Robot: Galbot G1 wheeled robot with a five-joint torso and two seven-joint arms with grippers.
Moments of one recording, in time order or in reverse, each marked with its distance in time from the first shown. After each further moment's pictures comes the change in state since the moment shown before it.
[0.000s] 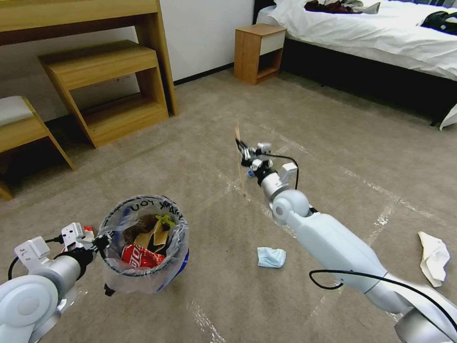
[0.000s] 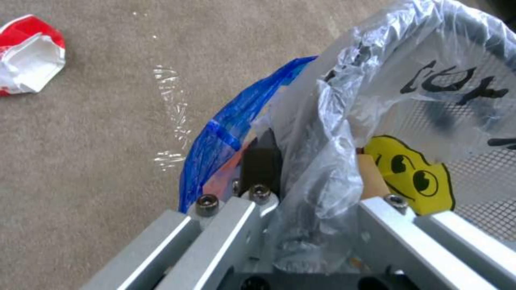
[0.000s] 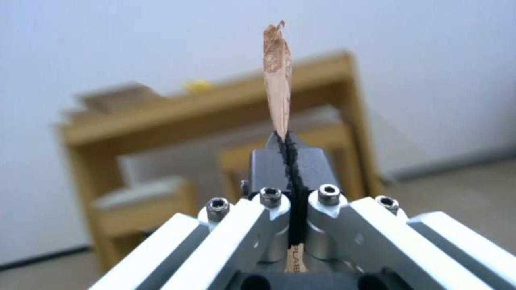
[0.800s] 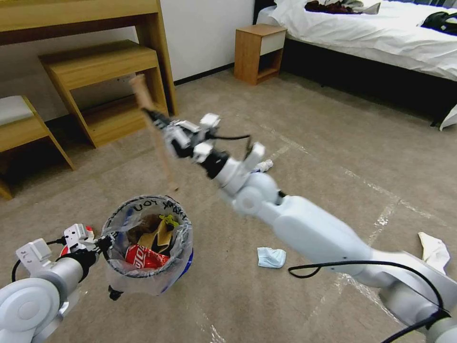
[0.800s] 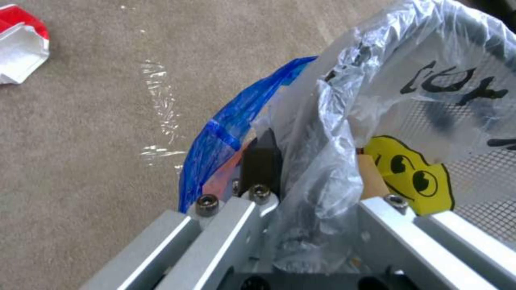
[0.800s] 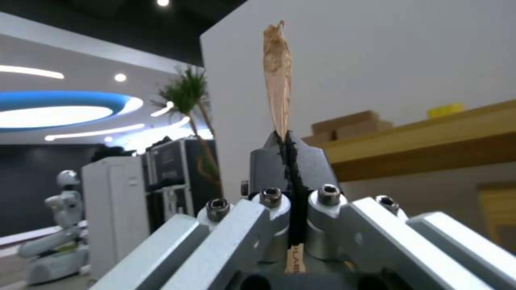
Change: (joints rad) left arm 0.009 -0.021 0.001 -0.027 -0.013 0.001 -0.003; right arm 0.179 0.085 -0.252 0.204 0.190 0.020 -0.170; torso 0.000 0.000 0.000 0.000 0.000
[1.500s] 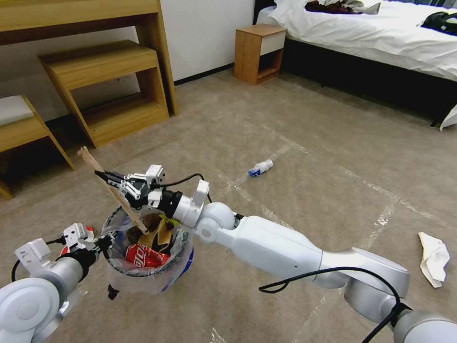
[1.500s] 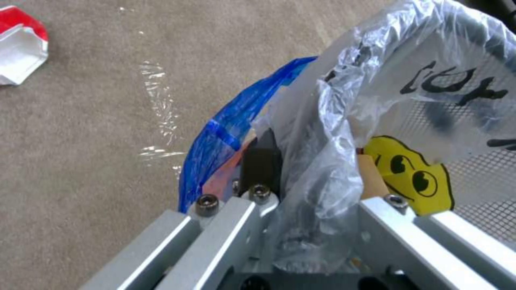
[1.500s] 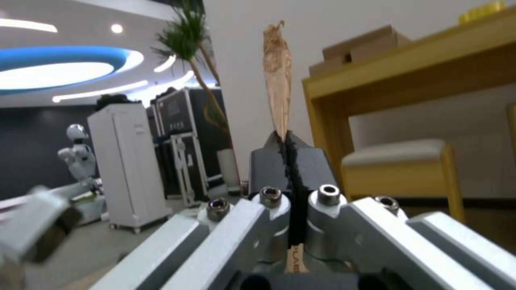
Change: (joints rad) left arm -0.001 -0.006 -0.002 -0.010 -0.006 0.001 -0.008; right arm -0.014 0.210 -0.244 -0.294 -0.095 0.064 -0.054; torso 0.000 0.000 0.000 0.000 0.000
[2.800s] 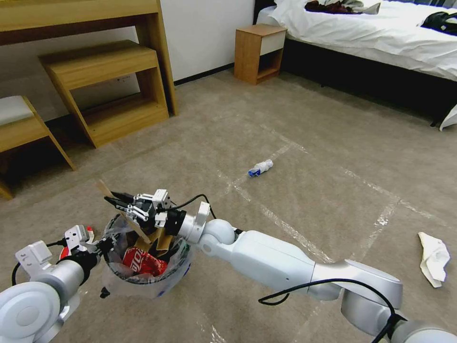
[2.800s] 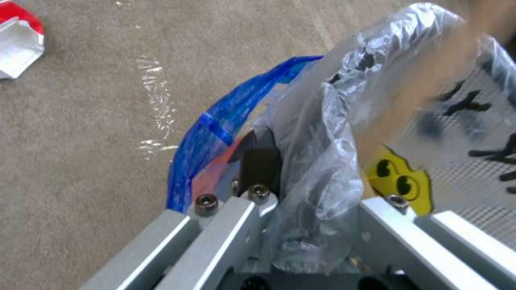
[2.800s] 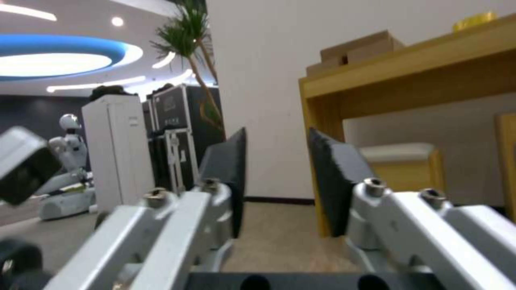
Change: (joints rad) left arm 0.017 -0.011 0.006 -0.021 0.009 0.003 -0.003; right arm -0.031 -0.001 -0.003 -0.069 -0.054 0.098 -0.052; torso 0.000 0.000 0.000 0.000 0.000
